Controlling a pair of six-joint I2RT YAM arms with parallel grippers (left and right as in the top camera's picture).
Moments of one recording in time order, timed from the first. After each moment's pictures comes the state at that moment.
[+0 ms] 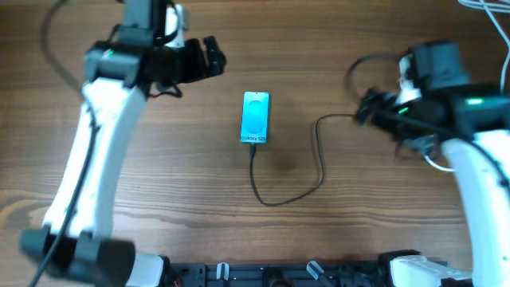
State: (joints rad) left arm -0.18 1.63 1.71 -1.04 0.25 -0.40; right arm 0.09 1.39 1.59 -1.42 -0.05 0.57
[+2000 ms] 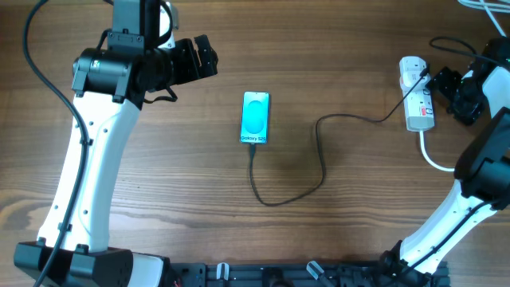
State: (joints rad) left arm -0.18 1.59 1.71 -1.06 0.18 -0.41; right arm -0.47 2.20 1.66 -0.80 -0.09 0.31
